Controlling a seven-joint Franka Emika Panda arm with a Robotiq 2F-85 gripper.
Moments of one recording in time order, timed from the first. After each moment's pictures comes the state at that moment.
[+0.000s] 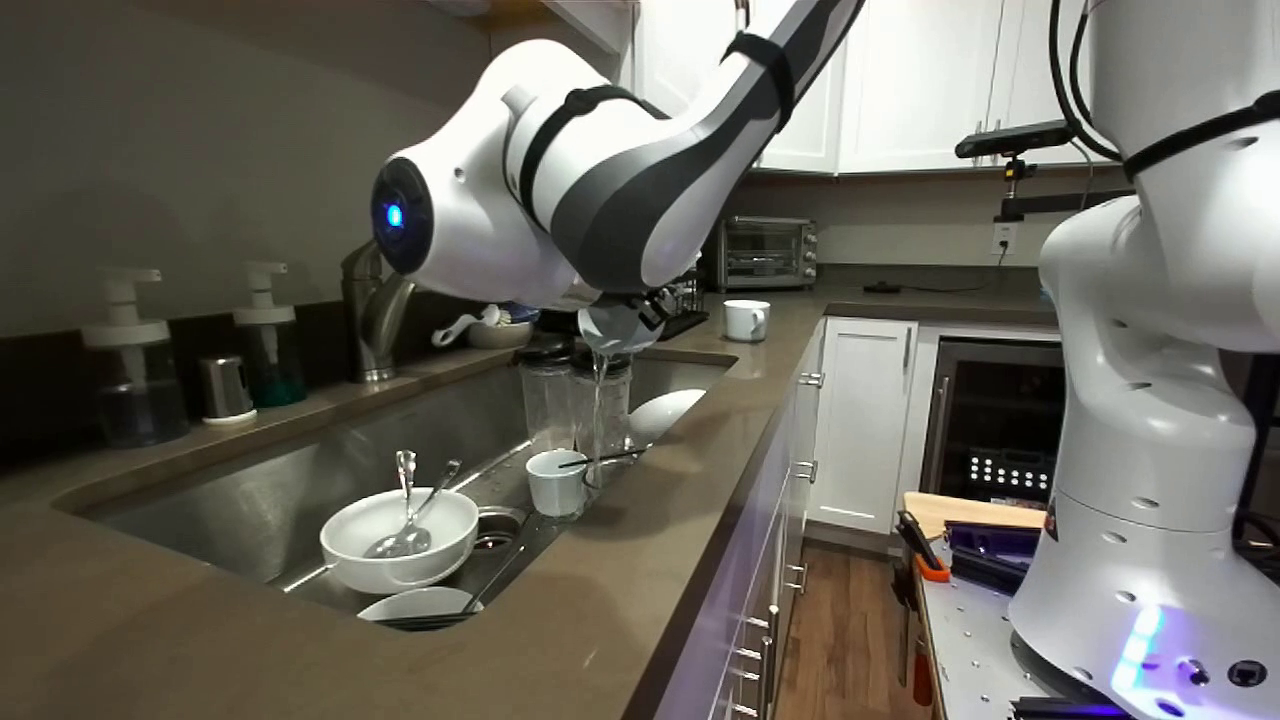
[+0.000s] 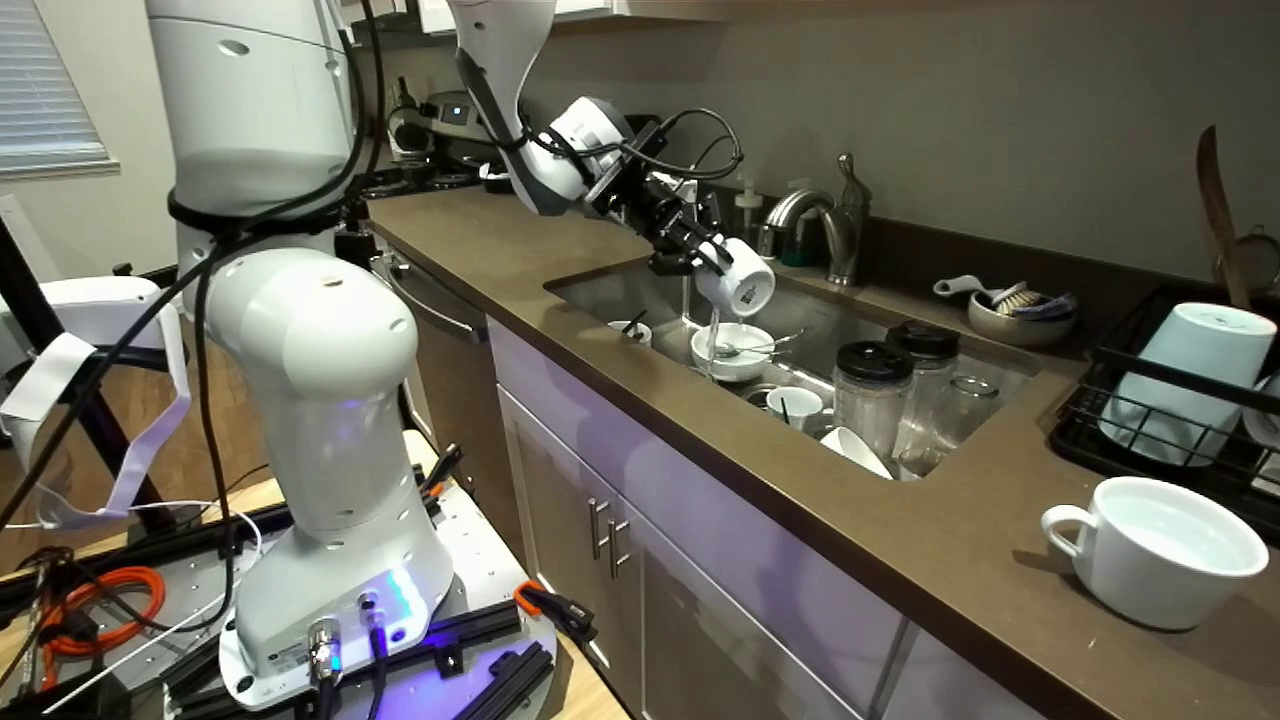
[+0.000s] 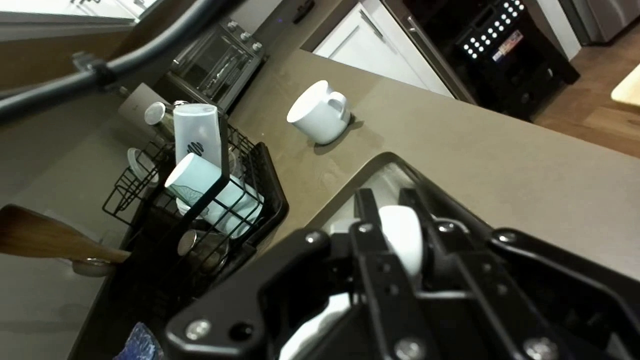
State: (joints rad) arm 0.23 0.18 0.21 -2.16 -1.06 1.29 0.14
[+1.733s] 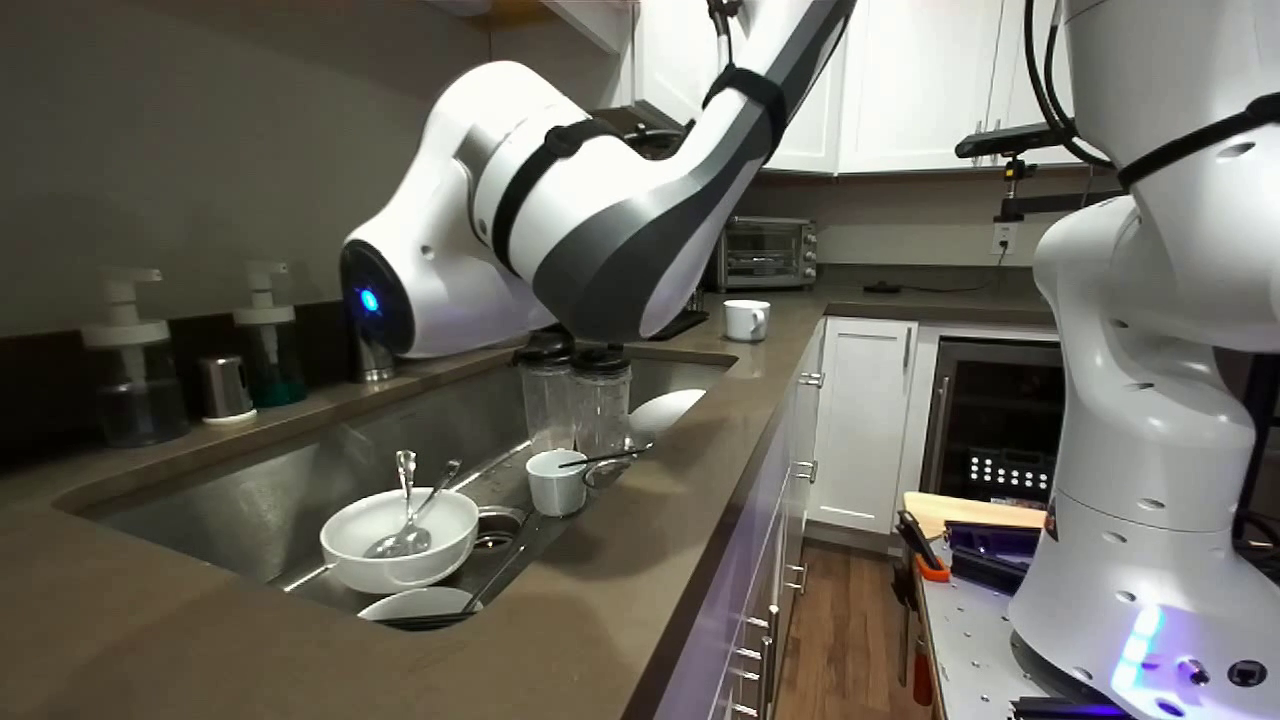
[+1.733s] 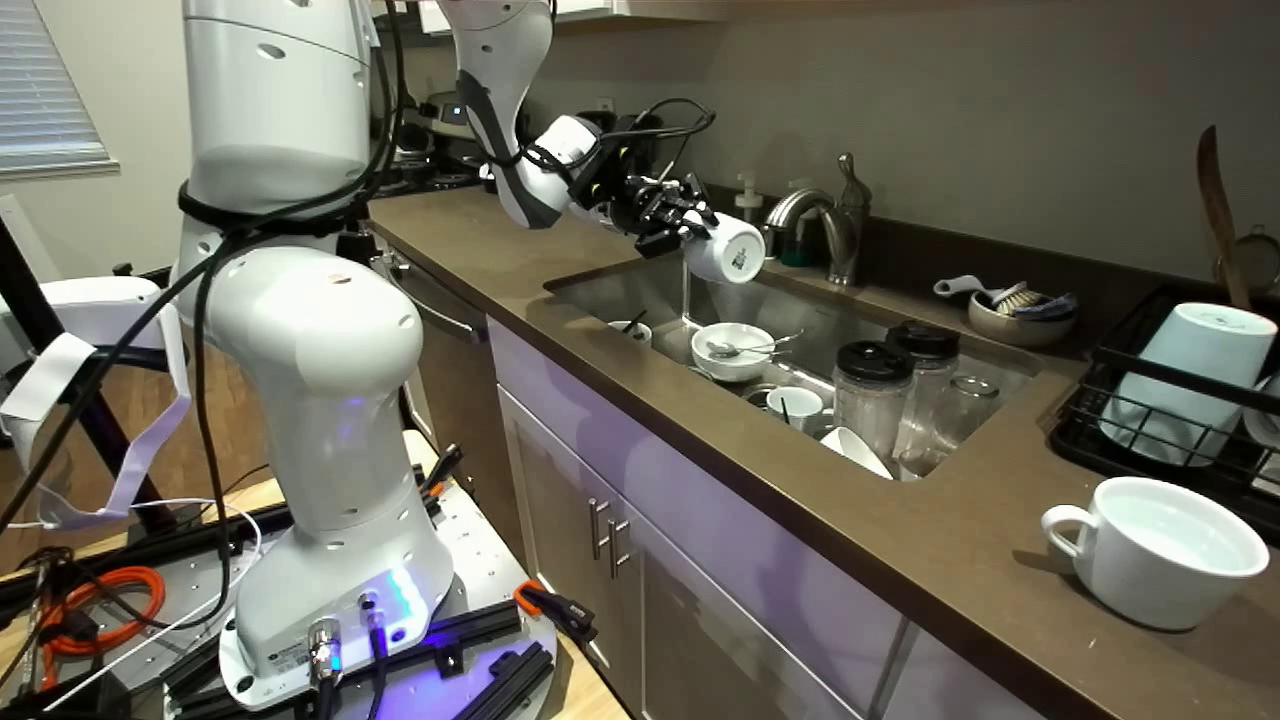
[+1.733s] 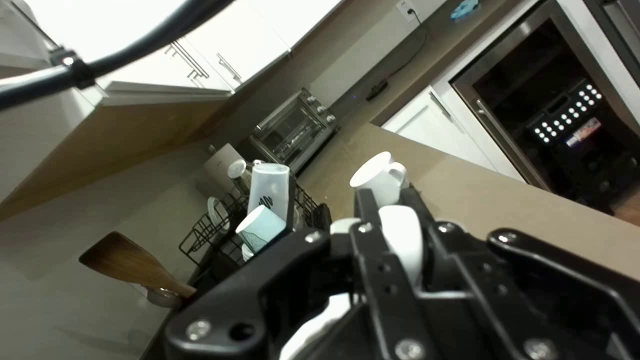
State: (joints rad) arm 0.29 0.28 0.25 -2.10 -1.15 1.04 0.12
